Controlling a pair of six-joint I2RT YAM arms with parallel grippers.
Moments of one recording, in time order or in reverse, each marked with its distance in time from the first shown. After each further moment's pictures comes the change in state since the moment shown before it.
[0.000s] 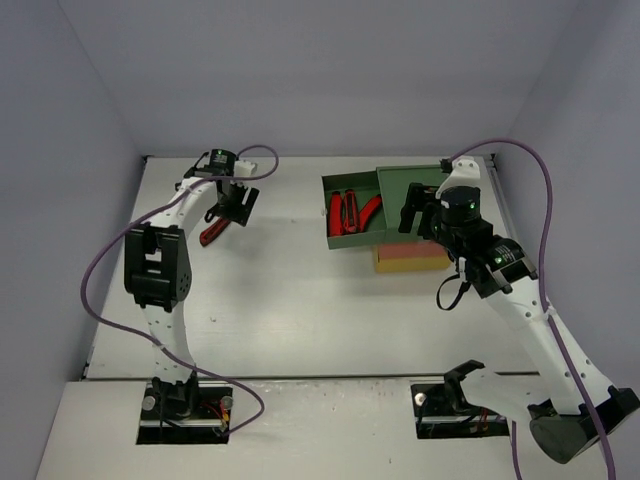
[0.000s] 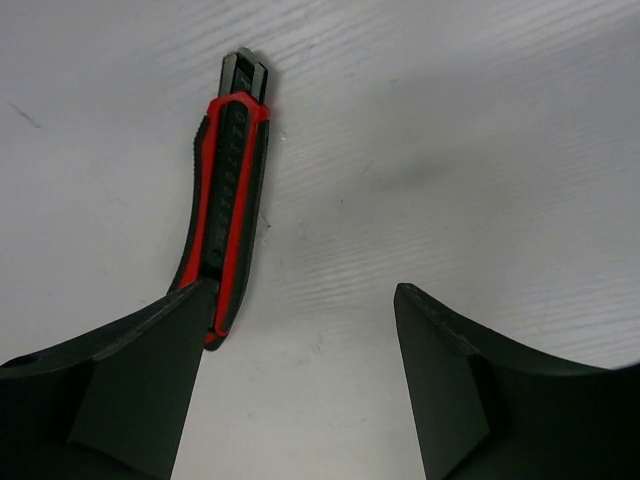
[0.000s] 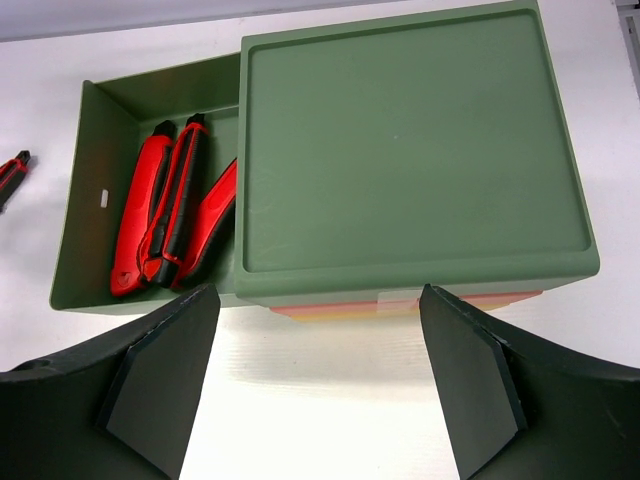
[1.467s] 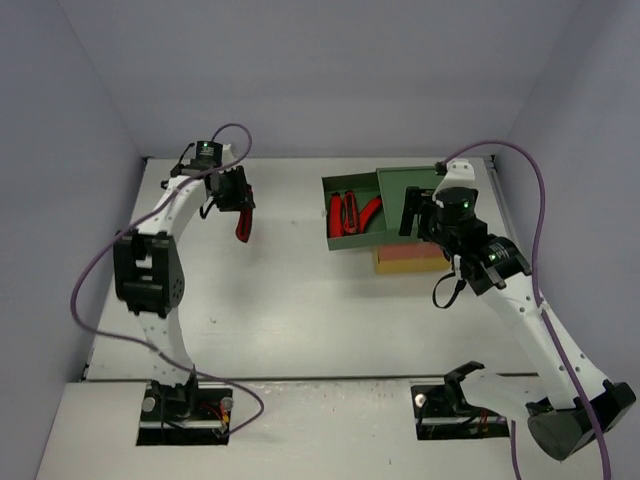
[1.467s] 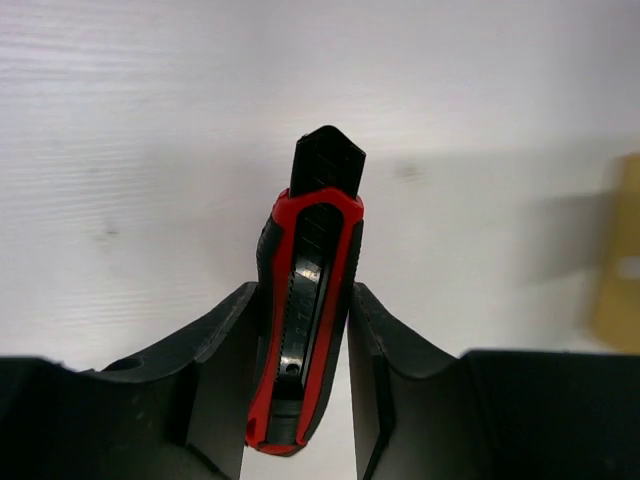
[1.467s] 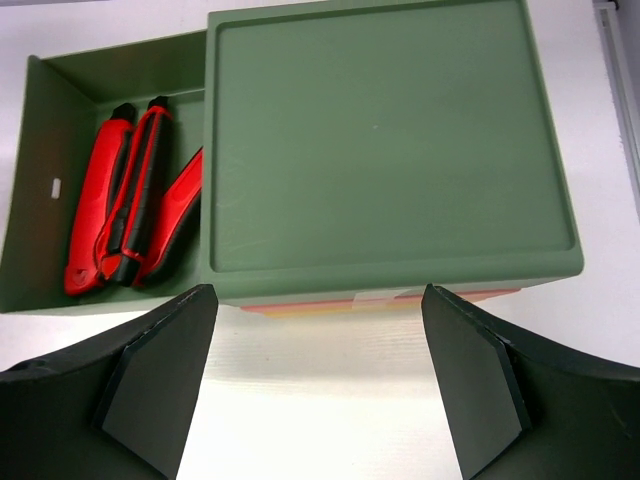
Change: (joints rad) left arm 0.035 -0.055 0.007 0.077 0.254 -0.528; right arm -0.011 0.026 -0.019 0.001 0.025 -0.042
